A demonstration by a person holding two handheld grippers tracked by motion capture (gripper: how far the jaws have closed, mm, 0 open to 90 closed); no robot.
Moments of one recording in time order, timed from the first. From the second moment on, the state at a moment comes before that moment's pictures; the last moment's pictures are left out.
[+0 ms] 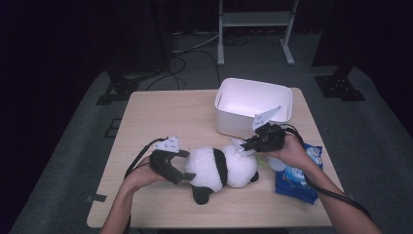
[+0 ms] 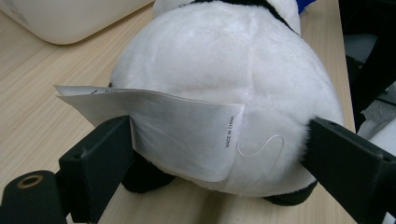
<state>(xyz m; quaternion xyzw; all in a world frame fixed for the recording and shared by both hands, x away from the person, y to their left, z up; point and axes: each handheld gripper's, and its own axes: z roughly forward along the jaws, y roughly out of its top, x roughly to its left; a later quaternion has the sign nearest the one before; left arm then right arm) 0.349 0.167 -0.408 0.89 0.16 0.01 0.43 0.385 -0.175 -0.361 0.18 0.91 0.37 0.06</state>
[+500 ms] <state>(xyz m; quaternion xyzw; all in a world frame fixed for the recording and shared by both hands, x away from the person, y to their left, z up) 0.348 0.166 -0.408 0.89 0.15 0.01 0.44 0.382 -0.099 -0.353 0.11 0.92 0.37 0.03</state>
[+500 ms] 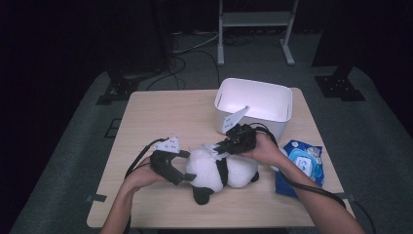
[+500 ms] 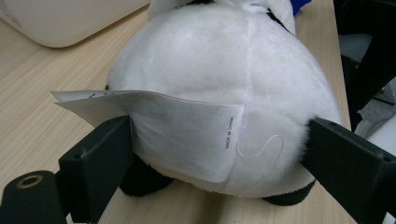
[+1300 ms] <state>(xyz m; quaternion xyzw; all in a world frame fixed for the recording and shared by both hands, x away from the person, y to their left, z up) 0.347 0.169 -0.408 0.89 0.15 0.01 0.43 0.337 -0.052 -0.350 0.02 0.93 0.37 -0.01</state>
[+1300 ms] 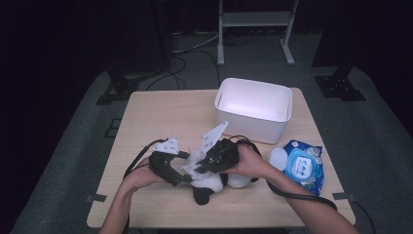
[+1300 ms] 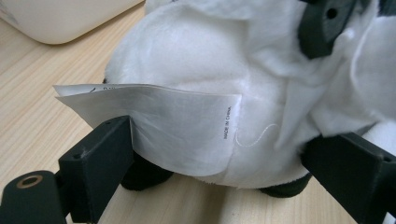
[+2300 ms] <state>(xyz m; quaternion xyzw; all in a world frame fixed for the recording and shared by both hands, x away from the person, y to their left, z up) 0.346 0.167 -0.406 0.89 0.15 0.01 0.43 0.376 -0.148 -0.355 0.14 0.92 0.36 0.05</state>
